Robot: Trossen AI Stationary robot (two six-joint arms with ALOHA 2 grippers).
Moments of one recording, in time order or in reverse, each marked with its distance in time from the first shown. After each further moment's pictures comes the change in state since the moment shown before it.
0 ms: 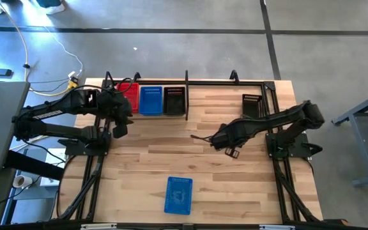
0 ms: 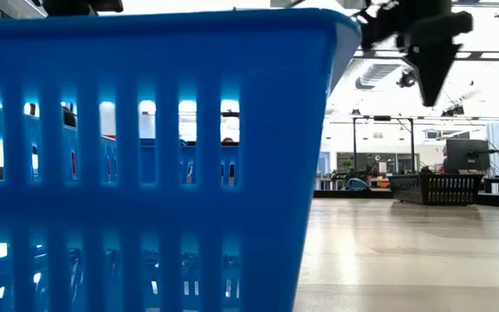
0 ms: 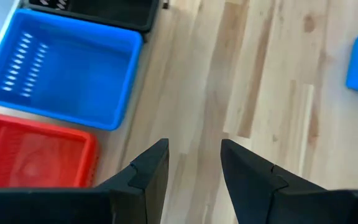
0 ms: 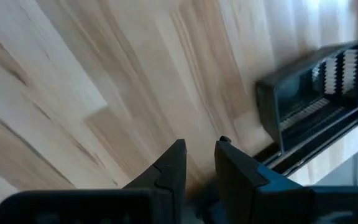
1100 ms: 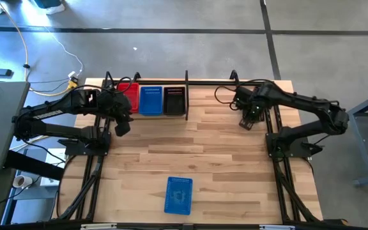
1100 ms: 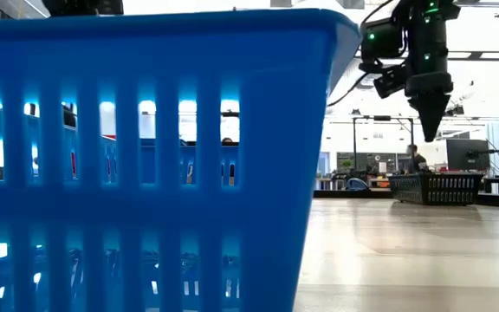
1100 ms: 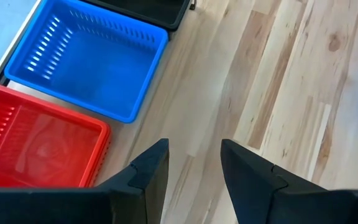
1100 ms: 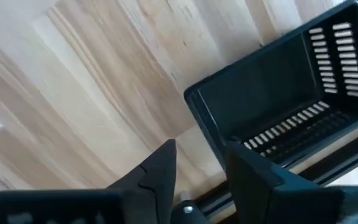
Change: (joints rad) left arm 0.000 0.002 0.000 0.004 -0.070 -0.116; right arm -0.692 -0.382 -0.409 0.305 -0.152 -0.591
